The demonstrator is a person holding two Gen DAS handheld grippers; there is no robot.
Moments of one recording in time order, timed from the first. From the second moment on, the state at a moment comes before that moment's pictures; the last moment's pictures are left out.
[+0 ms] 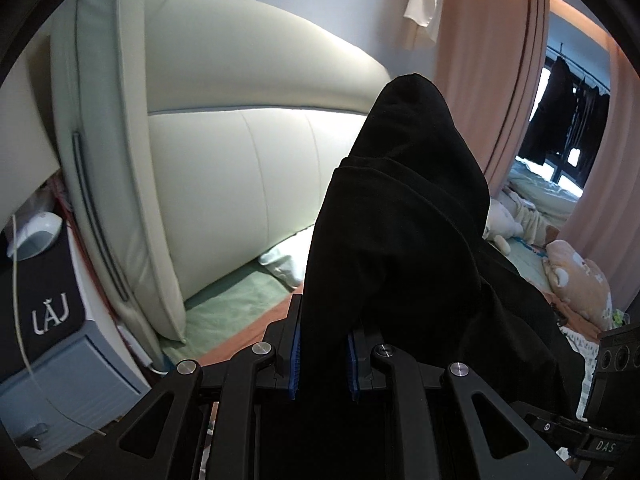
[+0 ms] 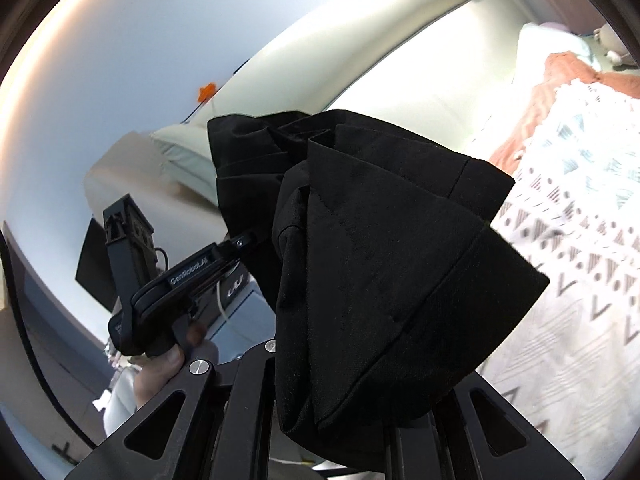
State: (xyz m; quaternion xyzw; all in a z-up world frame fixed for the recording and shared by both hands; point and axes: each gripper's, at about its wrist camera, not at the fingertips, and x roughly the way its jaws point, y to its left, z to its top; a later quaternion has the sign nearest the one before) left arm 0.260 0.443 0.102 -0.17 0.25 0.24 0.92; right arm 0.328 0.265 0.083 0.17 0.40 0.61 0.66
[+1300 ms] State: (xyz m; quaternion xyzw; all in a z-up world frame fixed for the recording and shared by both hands) left arm 0.400 0.481 -0.102 -0.17 0.37 0.32 0.85; right arm 0.539 0.328 -0.169 0.13 0.58 0.50 0.63
